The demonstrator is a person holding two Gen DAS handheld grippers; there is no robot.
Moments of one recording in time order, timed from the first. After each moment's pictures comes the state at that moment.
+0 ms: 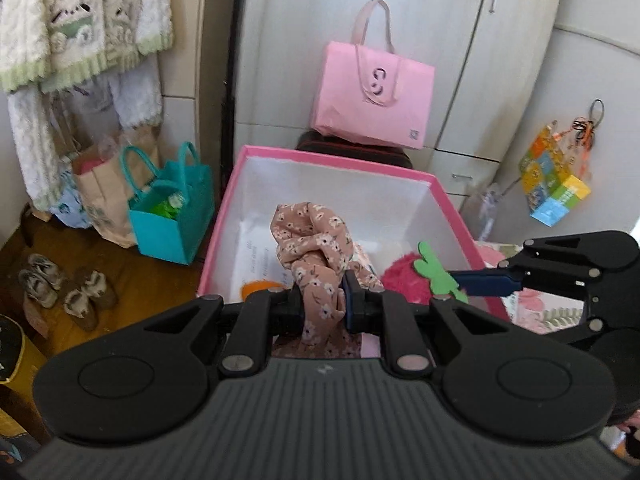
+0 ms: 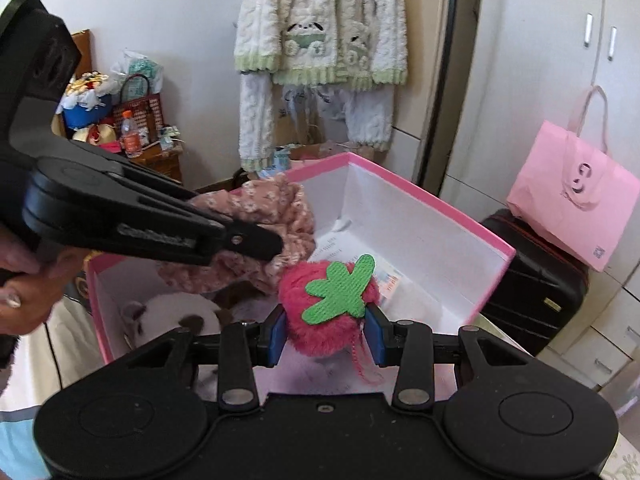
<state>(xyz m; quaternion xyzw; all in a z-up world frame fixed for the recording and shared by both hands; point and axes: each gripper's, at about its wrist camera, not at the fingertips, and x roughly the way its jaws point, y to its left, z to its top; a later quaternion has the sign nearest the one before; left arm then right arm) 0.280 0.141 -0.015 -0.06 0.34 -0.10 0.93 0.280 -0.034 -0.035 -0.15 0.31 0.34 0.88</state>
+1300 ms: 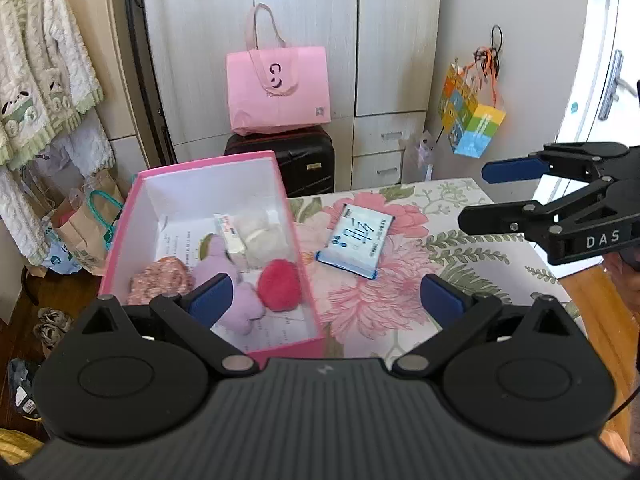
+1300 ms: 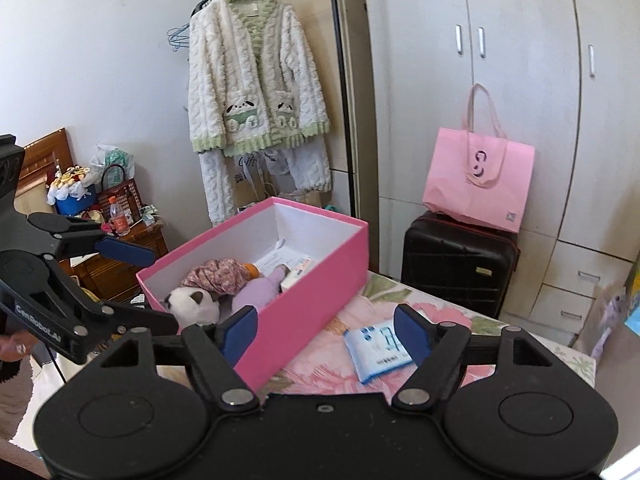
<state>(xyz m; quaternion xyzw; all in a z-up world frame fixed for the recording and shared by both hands) 0.154 0.006 0.050 0.06 0.34 -0.17 0.92 0.173 -0.218 0.020 -0.03 0.27 0.28 0.92</state>
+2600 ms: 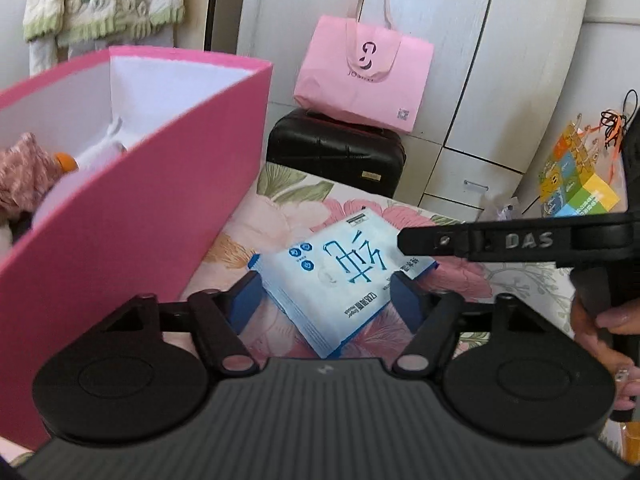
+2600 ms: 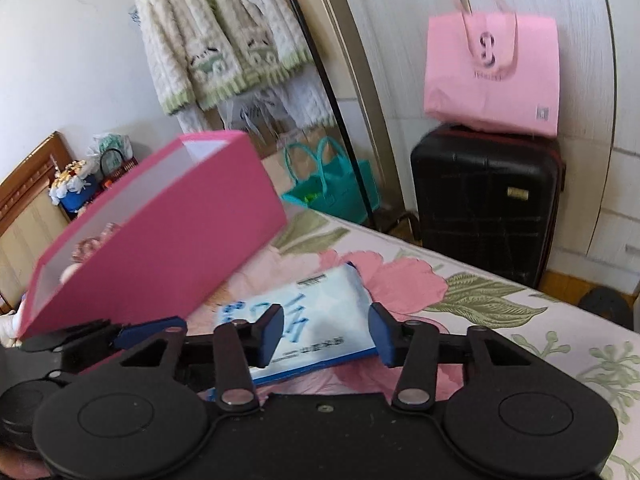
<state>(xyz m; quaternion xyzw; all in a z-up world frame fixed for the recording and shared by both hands) 0.270 -0.096 -0.107 -0.11 0.32 0.00 0.94 0.378 -0.279 -0.126 0.04 0.37 0.35 0.86</state>
